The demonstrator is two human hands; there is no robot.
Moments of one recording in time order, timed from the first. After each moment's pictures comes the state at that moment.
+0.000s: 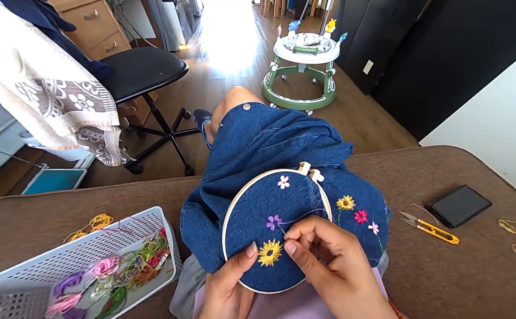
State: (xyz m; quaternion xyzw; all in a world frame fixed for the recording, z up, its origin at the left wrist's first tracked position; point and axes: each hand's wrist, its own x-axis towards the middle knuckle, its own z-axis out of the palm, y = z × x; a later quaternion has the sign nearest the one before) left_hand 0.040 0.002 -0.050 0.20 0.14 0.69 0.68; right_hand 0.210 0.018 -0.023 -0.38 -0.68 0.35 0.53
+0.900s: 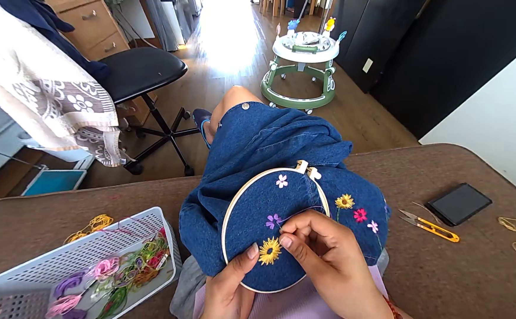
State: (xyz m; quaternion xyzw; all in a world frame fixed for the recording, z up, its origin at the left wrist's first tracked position) left_hand 0.043 0.000 -0.050 0.22 0.15 0.70 0.66; right_hand 0.205 0.024 -0.023 -0.38 -0.67 0.35 0.54
